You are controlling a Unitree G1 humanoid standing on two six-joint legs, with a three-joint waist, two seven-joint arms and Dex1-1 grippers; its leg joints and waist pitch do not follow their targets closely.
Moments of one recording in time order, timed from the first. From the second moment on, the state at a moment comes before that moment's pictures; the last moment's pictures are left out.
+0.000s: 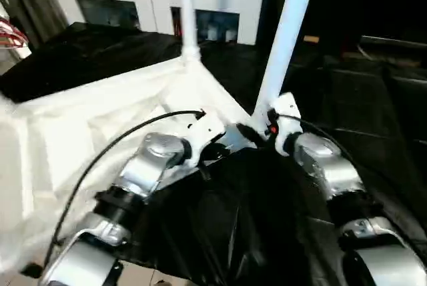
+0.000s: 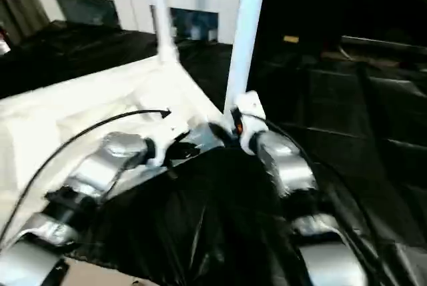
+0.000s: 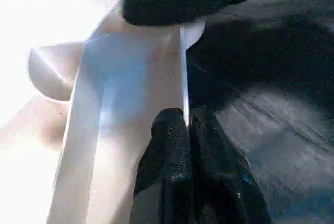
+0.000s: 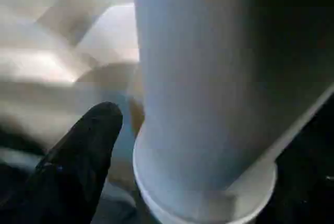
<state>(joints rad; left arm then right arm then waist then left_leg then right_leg) -0.61 0.24 -0.33 0.43 0.05 0.38 -0.86 -0.59 -0.22 0.07 0.61 0.08 0.21 0.63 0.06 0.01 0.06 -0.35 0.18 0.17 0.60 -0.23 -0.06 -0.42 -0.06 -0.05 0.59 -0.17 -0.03</state>
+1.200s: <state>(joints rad) -0.54 0.41 -0.37 0.35 -0.02 0.21 -1.22 -0.39 -0.48 0.17 0.27 0.18 0.24 1.11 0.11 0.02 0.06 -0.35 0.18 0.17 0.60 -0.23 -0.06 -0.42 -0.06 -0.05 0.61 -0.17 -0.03</state>
